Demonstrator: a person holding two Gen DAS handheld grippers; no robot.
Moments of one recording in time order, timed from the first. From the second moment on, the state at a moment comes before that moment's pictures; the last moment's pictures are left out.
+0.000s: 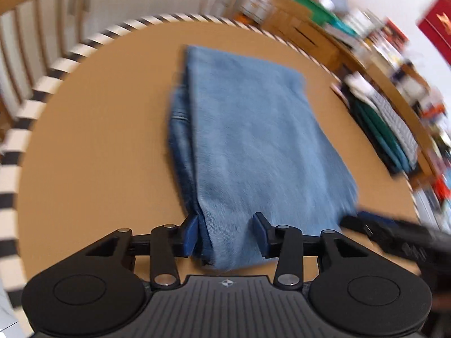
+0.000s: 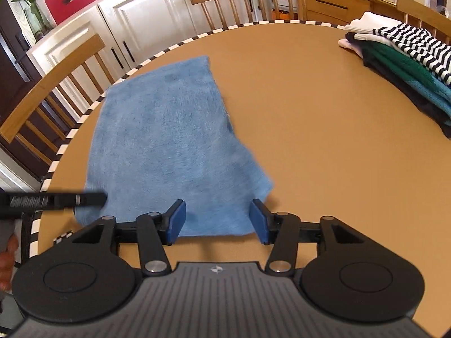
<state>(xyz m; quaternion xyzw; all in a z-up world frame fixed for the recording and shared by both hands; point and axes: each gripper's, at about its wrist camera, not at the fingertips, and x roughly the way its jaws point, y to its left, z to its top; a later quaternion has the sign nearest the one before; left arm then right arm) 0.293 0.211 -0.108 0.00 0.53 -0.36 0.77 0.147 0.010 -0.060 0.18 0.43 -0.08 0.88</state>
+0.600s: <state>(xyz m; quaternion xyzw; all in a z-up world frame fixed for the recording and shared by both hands) 0.350 0.225 -0.030 0.01 0.43 -0.47 0.77 0.101 -0.050 -0.076 0.36 0.37 -0.14 0.84</state>
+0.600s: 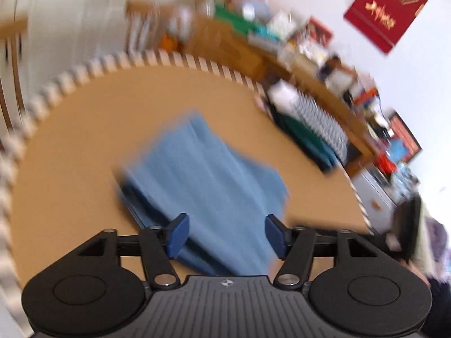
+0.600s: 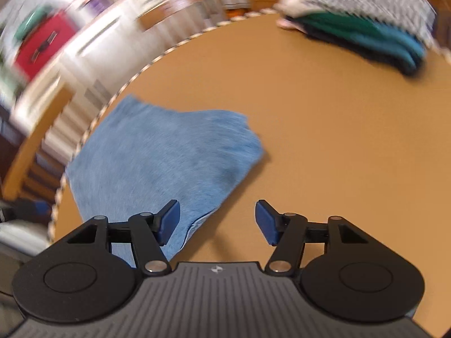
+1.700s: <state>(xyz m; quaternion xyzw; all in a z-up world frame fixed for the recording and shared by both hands) 0.523 0.169 -0.189 -0.01 0.68 -0.61 0.42 0.069 -0.036 -0.167 0.68 0.21 -0.13 0.69</state>
